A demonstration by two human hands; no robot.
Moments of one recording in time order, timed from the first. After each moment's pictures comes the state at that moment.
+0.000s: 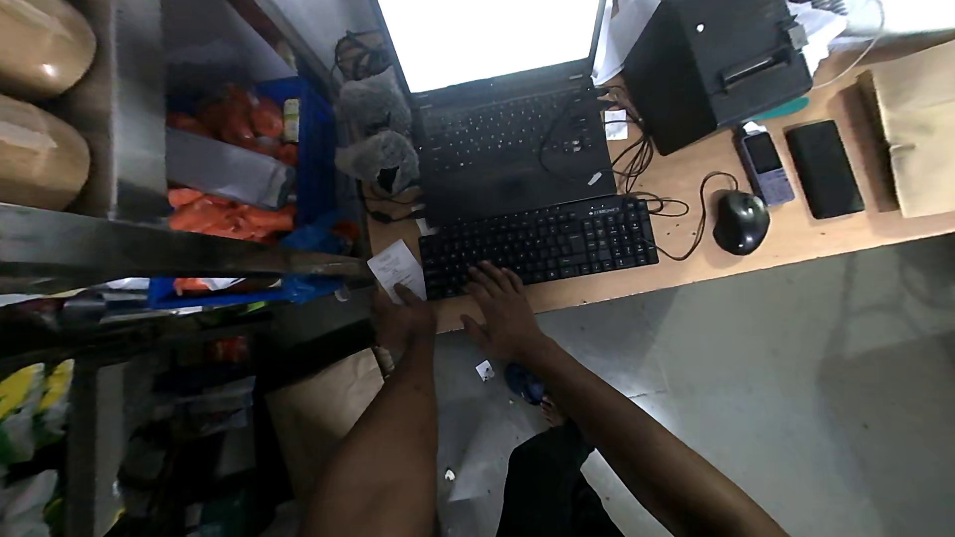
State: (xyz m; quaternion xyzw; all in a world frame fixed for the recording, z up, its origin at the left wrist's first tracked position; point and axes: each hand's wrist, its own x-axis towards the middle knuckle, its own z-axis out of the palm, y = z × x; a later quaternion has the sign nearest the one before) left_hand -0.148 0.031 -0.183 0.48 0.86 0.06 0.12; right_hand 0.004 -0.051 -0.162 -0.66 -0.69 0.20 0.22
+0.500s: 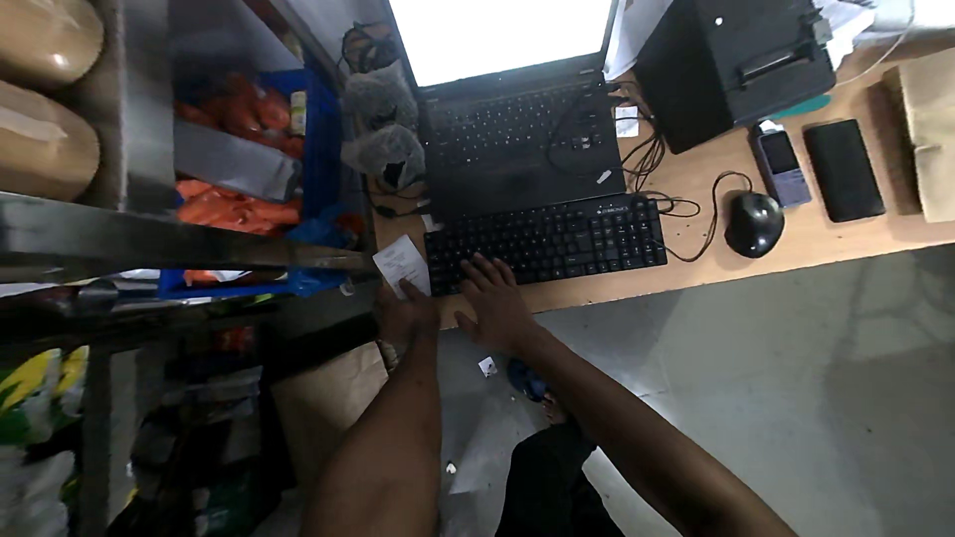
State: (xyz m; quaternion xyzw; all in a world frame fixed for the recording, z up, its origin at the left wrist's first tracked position) left_hand -0.149 0.034 -0.185 0.47 0.87 0.06 0.13; right_hand -0.003 -0.031 -0.150 -0.63 -0.72 0.25 0.15
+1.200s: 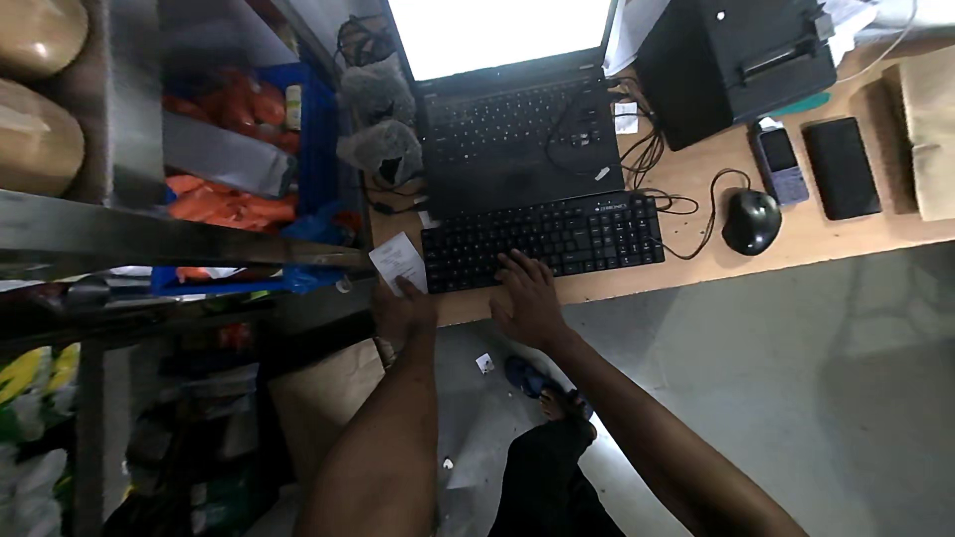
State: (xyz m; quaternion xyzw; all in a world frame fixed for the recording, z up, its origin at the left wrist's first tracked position) left_hand -0.149 0.032 -0.185 0.48 0.87 0.06 0.12; right_hand 0.036 -0.064 -0.176 -0.69 -0.66 0.14 0.26
